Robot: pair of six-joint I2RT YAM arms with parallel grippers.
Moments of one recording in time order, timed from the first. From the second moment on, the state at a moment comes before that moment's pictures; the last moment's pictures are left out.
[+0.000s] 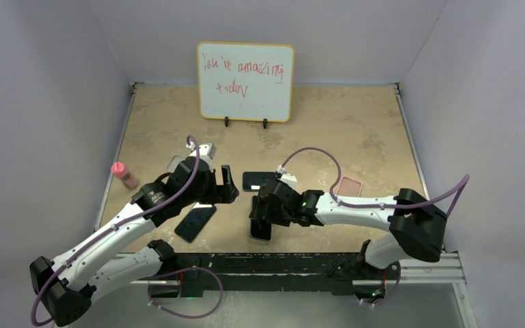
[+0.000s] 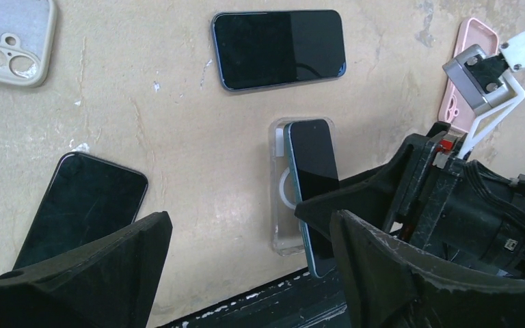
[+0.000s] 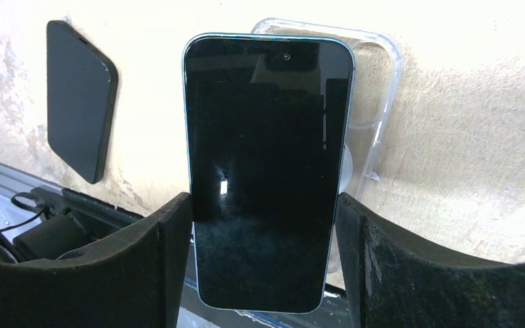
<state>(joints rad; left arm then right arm) -0.73 0.88 0.80 -0.67 -0.11 -0.67 1.11 1.45 0.79 -0.30 0.16 1.21</state>
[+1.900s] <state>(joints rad) -0.73 1.07 0.52 -0.37 0.17 -0.70 1.14 1.28 0.70 -0.35 0.22 1.15</state>
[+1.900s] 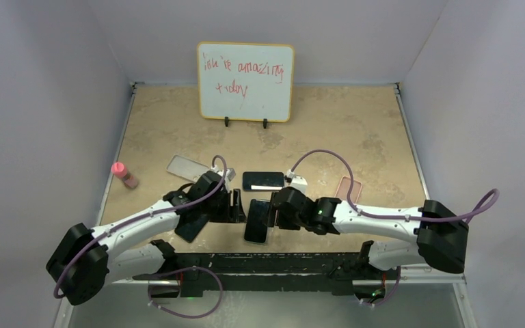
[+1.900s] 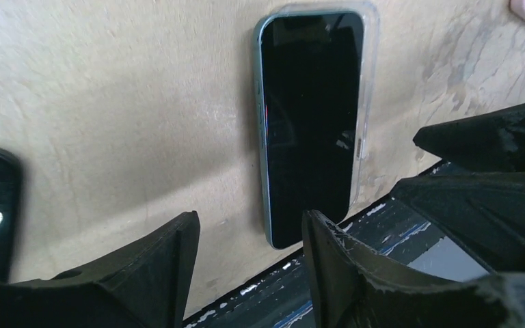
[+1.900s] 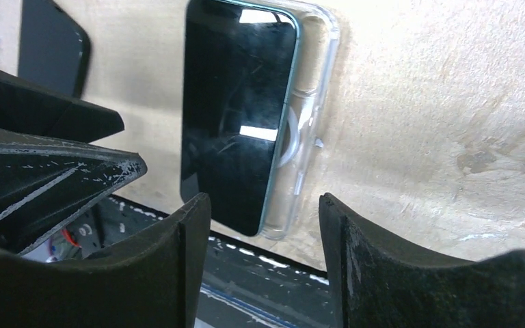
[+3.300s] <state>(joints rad) -0.79 1.24 0.40 0.06 0.34 -0.81 1.06 1.34 0.42 0.10 0.08 1.20</state>
